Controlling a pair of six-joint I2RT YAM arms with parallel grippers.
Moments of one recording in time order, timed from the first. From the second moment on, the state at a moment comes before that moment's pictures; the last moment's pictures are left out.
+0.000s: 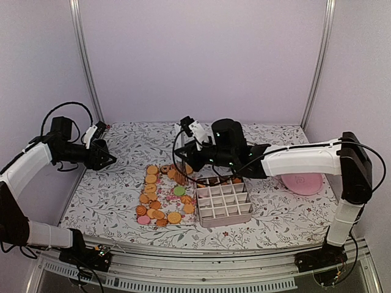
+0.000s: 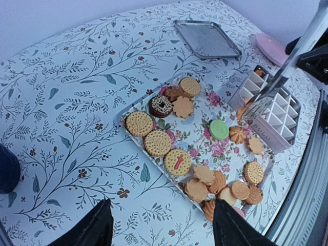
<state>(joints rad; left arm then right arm) 0.10 1.18 0.93 -0.67 0.74 0.47 0.98 1.85 1.32 0.25 -0.07 0.08</state>
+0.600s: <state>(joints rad) 0.10 1.19 0.93 -0.67 0.73 0.46 0.91 1.47 0.89 0.26 0.10 0.07</state>
